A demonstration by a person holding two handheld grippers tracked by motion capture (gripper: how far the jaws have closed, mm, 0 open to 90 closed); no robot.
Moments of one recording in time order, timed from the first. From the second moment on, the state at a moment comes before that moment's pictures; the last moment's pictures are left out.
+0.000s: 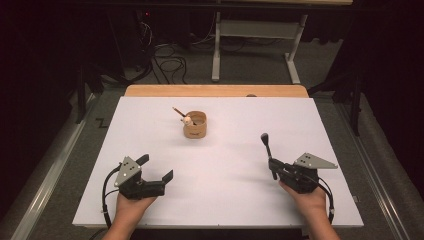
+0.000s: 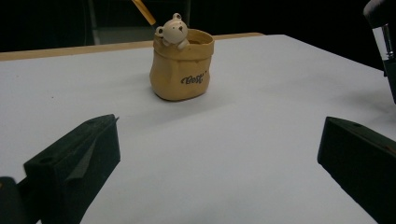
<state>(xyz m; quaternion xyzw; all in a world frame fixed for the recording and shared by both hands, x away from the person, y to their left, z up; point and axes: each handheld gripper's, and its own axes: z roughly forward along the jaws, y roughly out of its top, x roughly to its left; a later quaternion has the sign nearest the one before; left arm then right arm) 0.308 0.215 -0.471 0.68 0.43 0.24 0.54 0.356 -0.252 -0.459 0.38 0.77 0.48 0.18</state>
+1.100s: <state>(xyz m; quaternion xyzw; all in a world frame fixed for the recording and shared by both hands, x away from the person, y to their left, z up) 0.306 0.211 -0.470 0.69 0.42 0.23 0.55 0.344 -0.258 -0.465 0.35 0.73 0.55 0.22</state>
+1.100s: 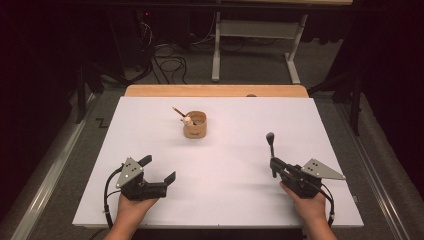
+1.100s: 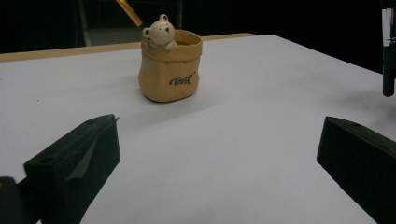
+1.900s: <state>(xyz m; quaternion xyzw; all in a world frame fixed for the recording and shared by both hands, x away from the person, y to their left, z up) 0.324 0.182 -0.432 0.70 0.38 0.23 0.56 0.339 -0.243 -0.453 0.31 0.73 0.57 0.23</state>
